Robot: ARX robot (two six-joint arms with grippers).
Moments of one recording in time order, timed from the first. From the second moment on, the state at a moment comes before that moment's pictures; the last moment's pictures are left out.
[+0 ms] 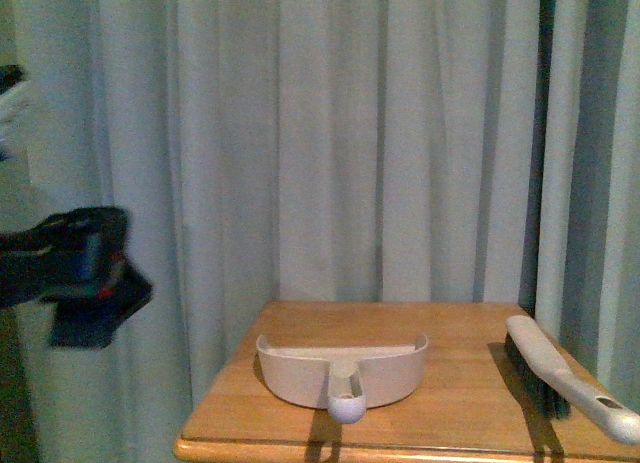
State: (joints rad) left arm -0.28 1.31 0.91 0.02 0.00 -0.03; right arm 0.00 0.00 0.02 0.00 0.00 0.00
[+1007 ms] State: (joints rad) left arm -0.54 2.03 1.57 -0.26 -0.19 -0.15; right arm 0.00 0.00 0.02 0.00 0.00 0.00
